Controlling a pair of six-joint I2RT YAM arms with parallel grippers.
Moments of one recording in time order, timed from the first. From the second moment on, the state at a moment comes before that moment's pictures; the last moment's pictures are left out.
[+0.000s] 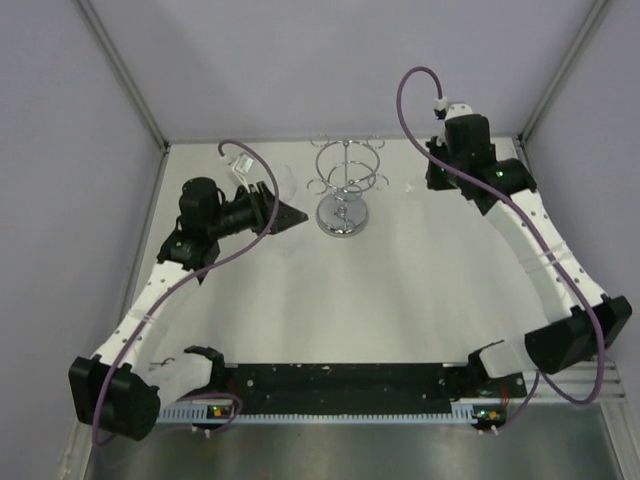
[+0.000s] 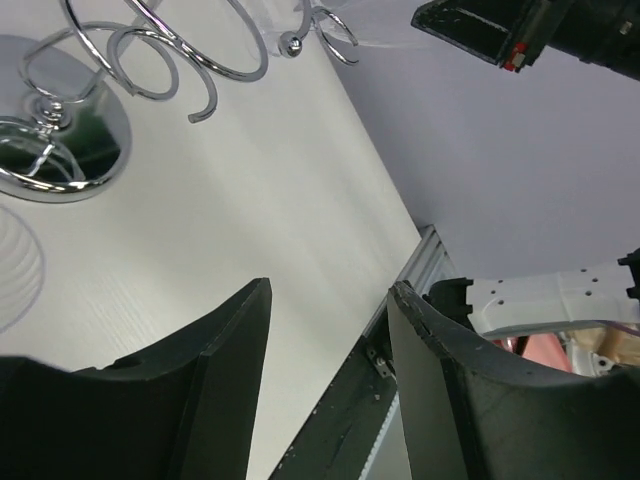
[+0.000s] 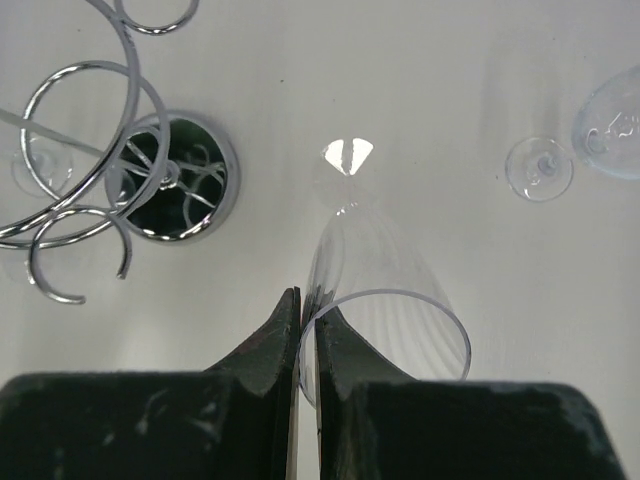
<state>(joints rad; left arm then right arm) -0.26 1.09 0.91 -0.02 0.77 -0.73 0.40 1.37 1.57 -0.79 0.20 0.18</state>
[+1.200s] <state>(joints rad) -0.27 1.01 0.93 -0.35 0.53 -0.45 0.32 1.84 1.87 -1.01 0.01 0.11</state>
